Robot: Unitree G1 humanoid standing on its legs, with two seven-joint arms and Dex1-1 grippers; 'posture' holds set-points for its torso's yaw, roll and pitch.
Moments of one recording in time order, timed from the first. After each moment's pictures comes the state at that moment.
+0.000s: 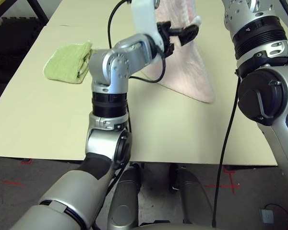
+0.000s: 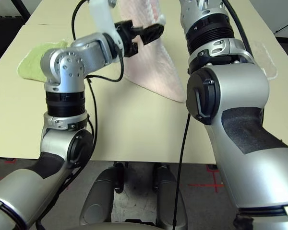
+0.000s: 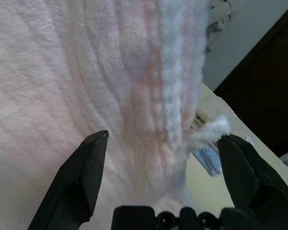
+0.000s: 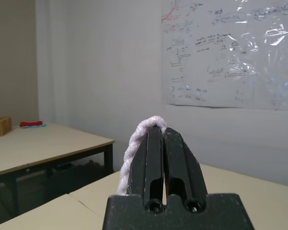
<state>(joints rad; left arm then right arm) -1.25 -0.06 0.23 0.19 -0.47 1.07 -0.10 -1.72 -0.25 -0.28 1.18 0.24 -0.17 0.54</state>
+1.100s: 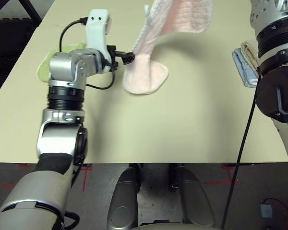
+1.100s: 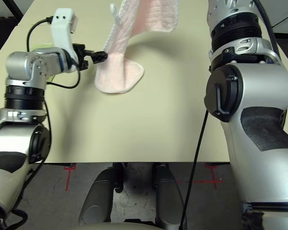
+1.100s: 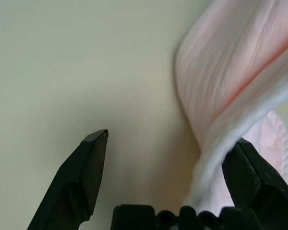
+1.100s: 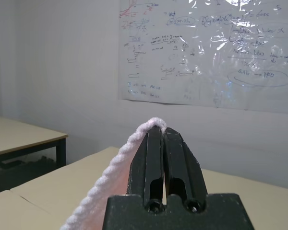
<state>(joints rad) -1.12 0.52 0.02 0.42 -0.28 1.00 -0.44 -1.69 -0.40 -0.28 1.18 0.20 -0.17 0.53</state>
